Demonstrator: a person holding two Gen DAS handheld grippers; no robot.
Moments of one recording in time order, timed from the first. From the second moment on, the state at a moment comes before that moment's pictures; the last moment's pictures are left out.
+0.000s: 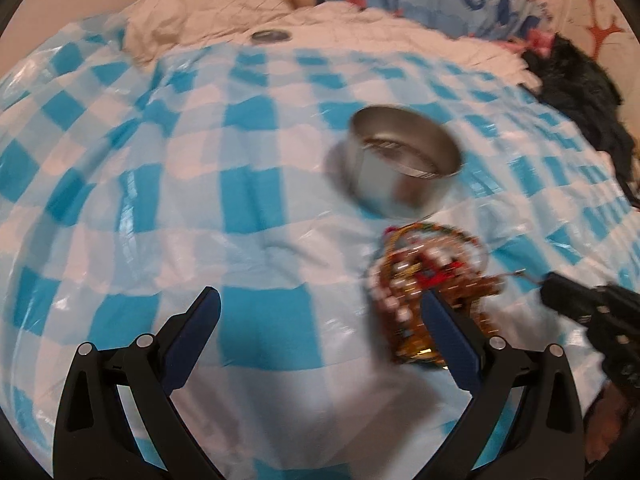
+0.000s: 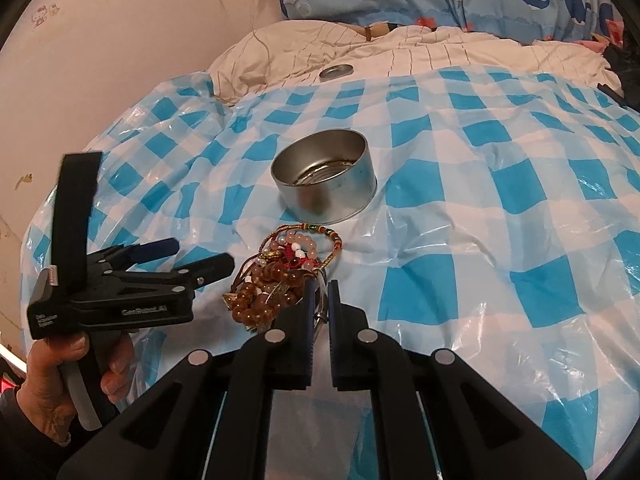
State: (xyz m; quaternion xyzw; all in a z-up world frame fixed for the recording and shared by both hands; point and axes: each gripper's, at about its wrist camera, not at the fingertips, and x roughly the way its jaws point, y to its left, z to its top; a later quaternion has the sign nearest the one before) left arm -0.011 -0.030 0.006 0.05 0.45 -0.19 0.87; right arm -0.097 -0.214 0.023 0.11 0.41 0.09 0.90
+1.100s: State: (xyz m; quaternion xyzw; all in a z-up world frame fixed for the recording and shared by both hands) left arm -0.057 -0.106 0.000 0.13 0.42 -0.41 0.80; right arm -0.122 -0.244 0.027 0.05 0.42 0.08 0.90
